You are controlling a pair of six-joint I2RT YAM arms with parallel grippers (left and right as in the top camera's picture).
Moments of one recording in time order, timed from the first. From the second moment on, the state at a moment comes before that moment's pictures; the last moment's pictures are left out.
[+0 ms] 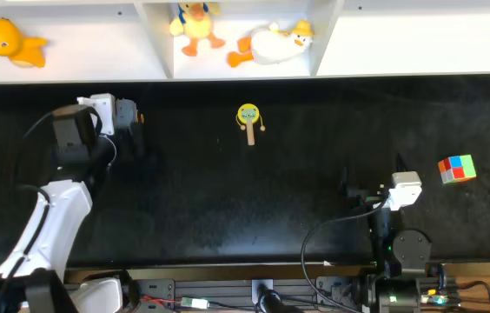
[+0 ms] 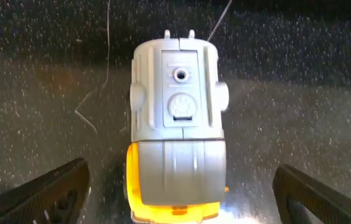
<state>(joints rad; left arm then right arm) 0.11 1.36 0.67 -0.17 0.13 -0.02 -0.02 0.01 0.02 -0.01 -0.10 0.07</state>
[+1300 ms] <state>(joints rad) 0.11 1.41 0.67 -0.12 0.10 0.01 -0.02 0.01 0.02 -0.01 -0.10 0.07</state>
